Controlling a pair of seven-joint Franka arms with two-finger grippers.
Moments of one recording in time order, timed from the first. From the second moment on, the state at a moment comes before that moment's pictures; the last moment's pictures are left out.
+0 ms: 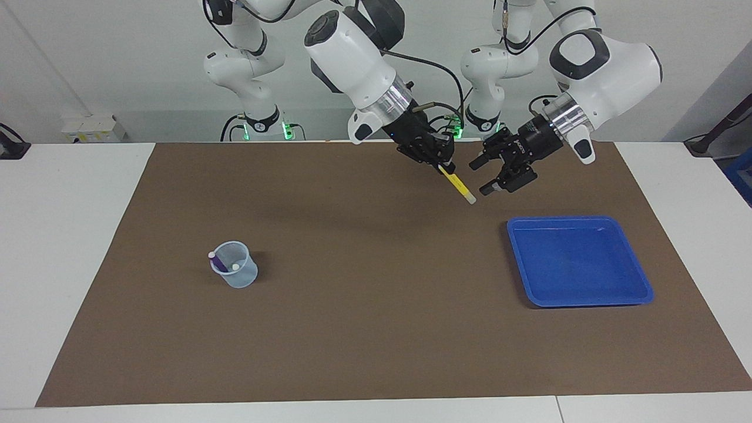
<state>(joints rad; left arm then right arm) 0.09 -0.07 -0.25 -1.92 -0.88 1.97 -1.33 0.53 0.31 0.09 -1.41 0.54 2.22 1.03</state>
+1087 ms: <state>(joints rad) 0.03 -0.07 -0.25 -1.95 -0.90 2.06 -1.37 0.54 0.31 0.10 -1.40 0.54 2.22 1.05</state>
